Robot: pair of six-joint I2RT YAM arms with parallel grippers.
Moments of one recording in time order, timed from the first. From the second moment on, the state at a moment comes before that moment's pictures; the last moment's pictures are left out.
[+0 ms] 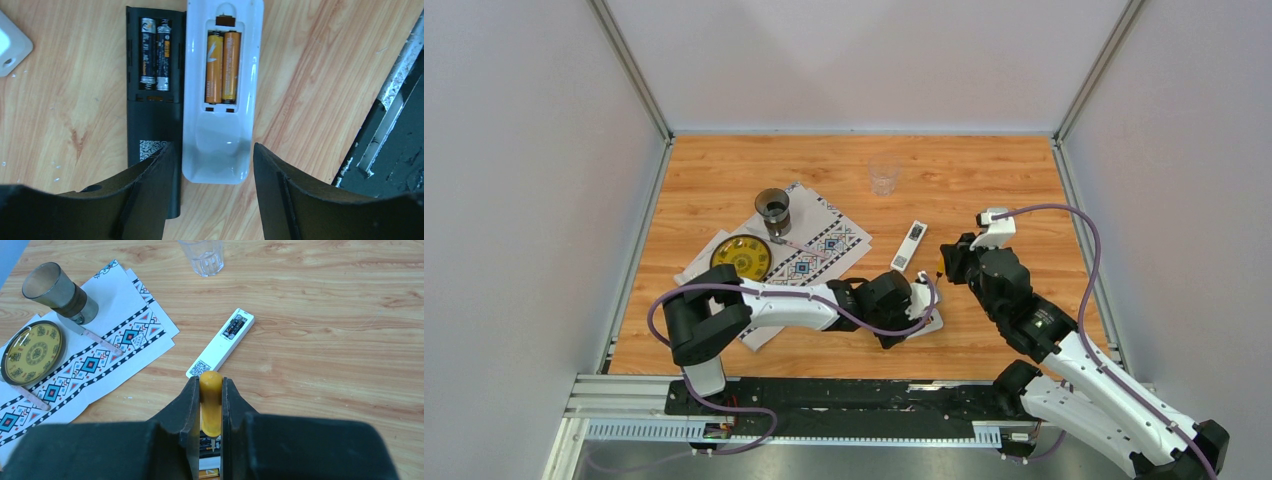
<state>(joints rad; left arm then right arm) -1.19 1.75 1.01 -0.12 0.05 0.00 0.70 0.68 0.61 -0.24 0.41 0.38</state>
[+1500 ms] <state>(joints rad) -1.27 1.69 0.85 -0.02 -0.27 -0.11 0.70 0.71 0.56 -0.18 0.30 0.41</state>
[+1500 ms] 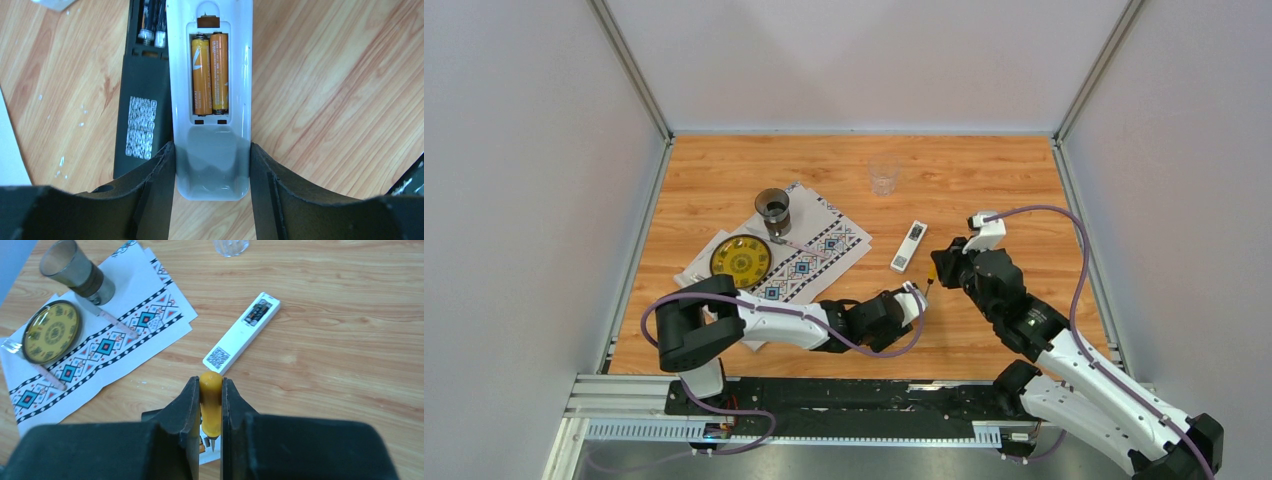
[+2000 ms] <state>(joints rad) -1.26 1.49 0.65 -0.04 -0.25 -0.11 0.70 0.72 0.50 -0.03 0.08 0.42</state>
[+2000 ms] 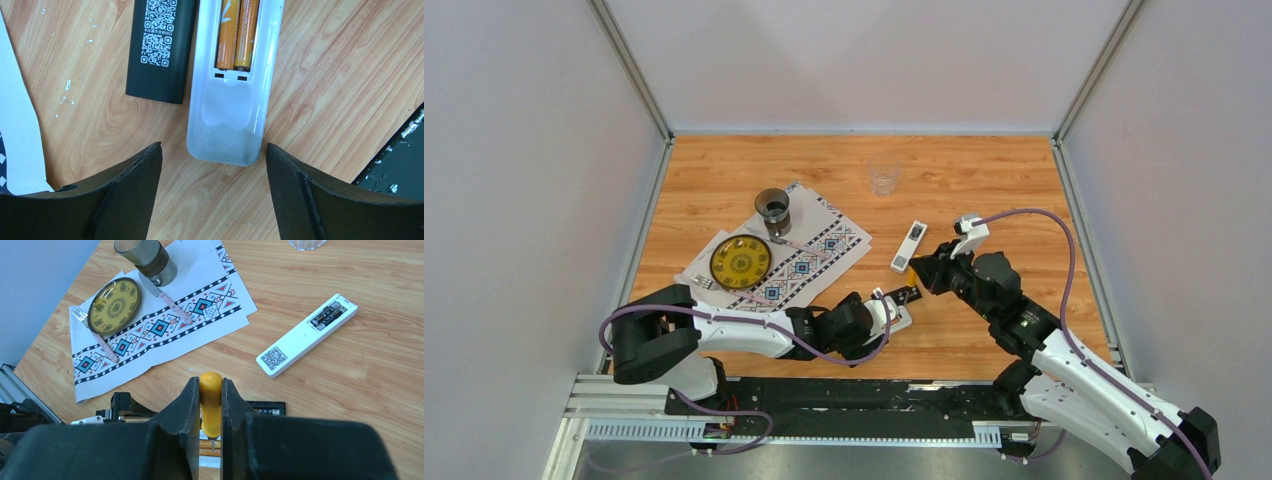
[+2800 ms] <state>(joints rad) -1.26 1.57 0.68 0.08 -0.22 -0.11 0.70 0.76 0.42 0.10 0.04 0.45</state>
